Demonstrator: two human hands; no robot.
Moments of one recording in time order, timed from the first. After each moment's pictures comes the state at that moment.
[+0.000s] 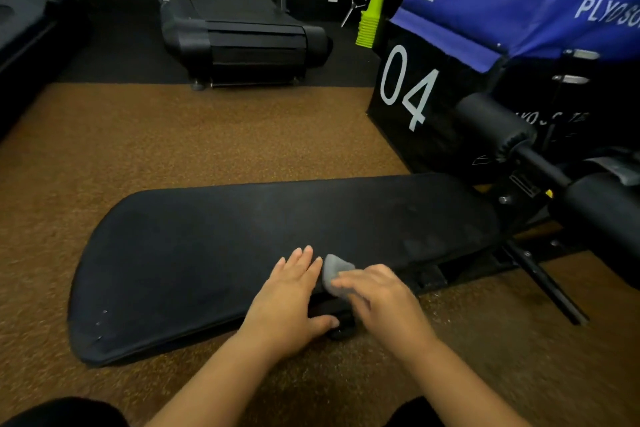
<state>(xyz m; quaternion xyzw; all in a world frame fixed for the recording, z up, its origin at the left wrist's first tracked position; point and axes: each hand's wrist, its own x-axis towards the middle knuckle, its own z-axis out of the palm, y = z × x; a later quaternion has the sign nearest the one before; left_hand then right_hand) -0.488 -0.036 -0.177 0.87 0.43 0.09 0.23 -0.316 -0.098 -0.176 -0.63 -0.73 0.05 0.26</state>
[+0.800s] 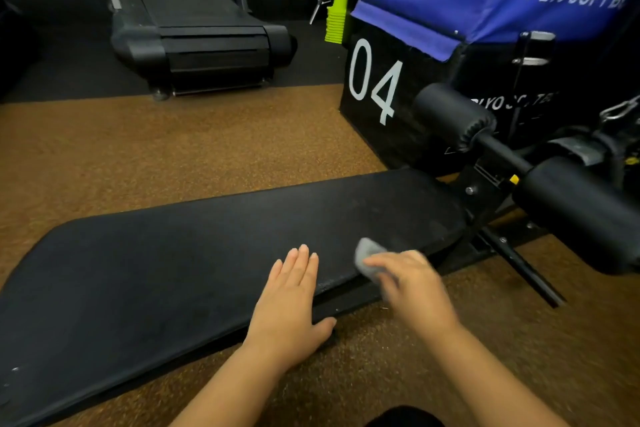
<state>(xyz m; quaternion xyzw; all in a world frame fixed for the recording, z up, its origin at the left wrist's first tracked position) -0.413 -0.033 -0.184 0.88 0.43 0.06 0.17 -0.210 -0.093 -0.192 -0.73 -0.62 0.04 0.29</state>
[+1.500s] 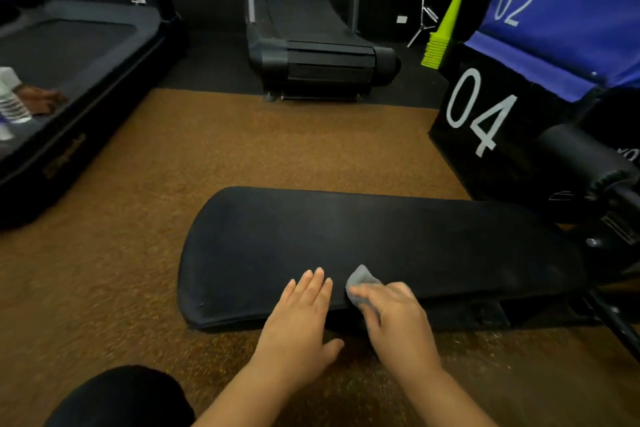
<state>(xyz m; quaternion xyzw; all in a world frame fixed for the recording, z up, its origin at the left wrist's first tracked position) -0.562 -0.062 -0.175 0.83 0.52 0.05 0.17 -0.399 -0.085 -0.176 -0.65 -0.71 0.07 0.26</state>
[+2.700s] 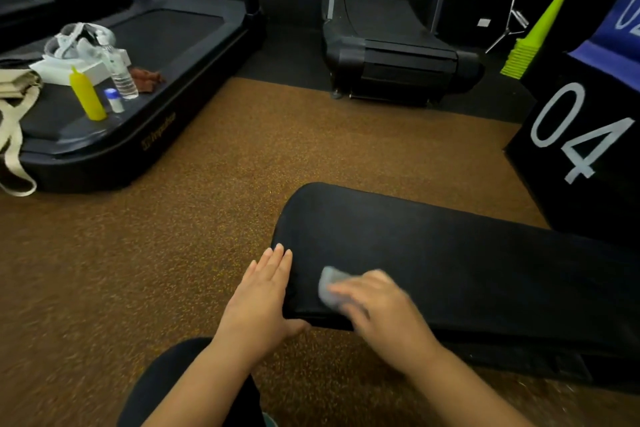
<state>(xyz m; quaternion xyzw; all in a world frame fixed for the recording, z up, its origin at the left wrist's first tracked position) -0.714 -0.048 -0.180 0.73 0.65 0.10 0.16 -0.506 -0.037 -0.172 -0.46 -0.85 0.16 0.22</state>
